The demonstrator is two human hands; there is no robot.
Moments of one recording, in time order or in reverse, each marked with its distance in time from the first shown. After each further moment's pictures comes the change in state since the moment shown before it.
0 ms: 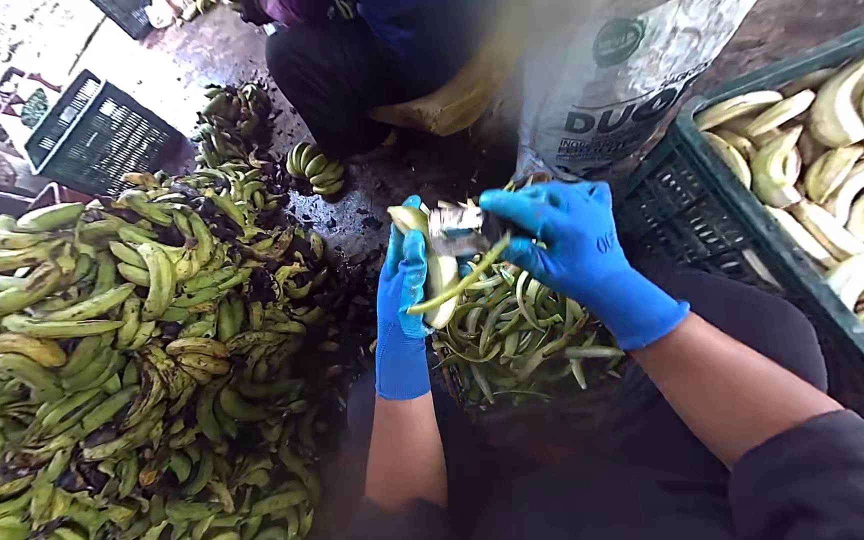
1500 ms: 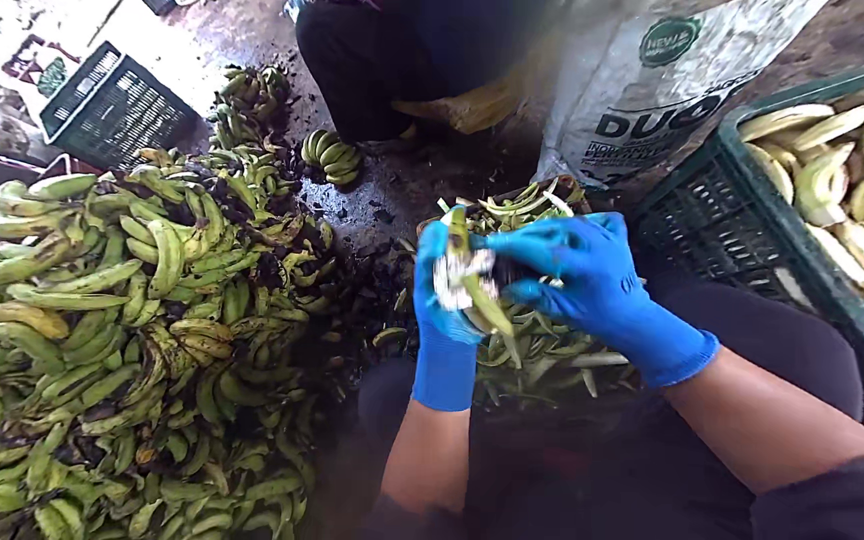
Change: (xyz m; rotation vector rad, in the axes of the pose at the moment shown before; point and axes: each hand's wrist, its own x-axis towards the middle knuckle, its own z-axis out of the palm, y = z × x) left_hand -0.005 -0.011 0.029 -0.646 0.056 -0.043; right_hand -0.015 -0.028 0.008 0.121 -0.010 -0.168
